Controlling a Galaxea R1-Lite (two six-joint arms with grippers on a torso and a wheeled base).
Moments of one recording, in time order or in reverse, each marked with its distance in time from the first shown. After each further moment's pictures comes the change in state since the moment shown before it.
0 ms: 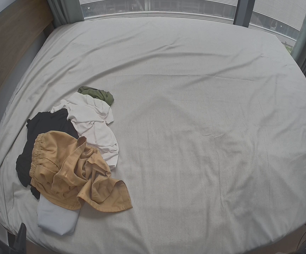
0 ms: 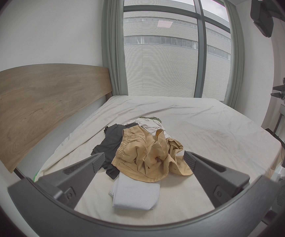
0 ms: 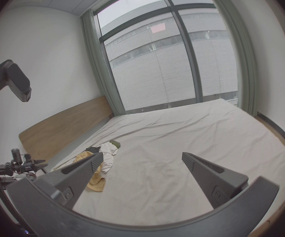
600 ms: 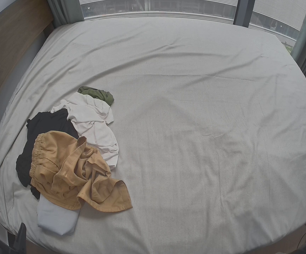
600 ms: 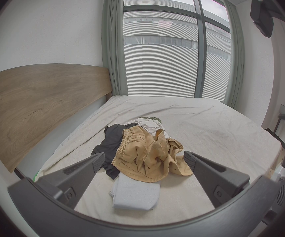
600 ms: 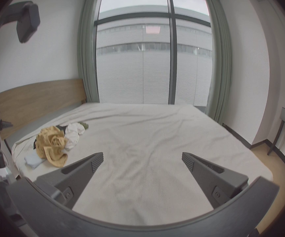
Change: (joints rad) left arm 0.001 0.000 0.000 -0.001 0.000 0.000; right arm -0.233 -0.456 0.313 0.081 -0.108 -0.174
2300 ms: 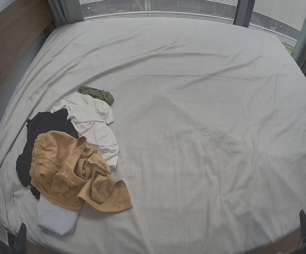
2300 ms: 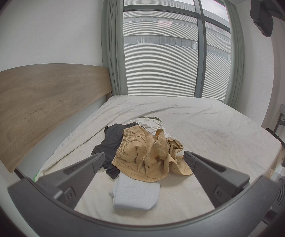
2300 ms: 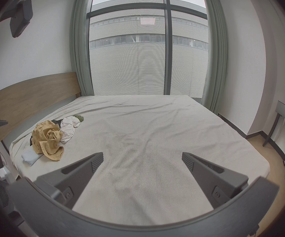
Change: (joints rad) left arm -0.001 0.000 0.000 0.002 0.001 0.001; right arm -0.001 -0.029 0.098 0.083 -0.053 0.019
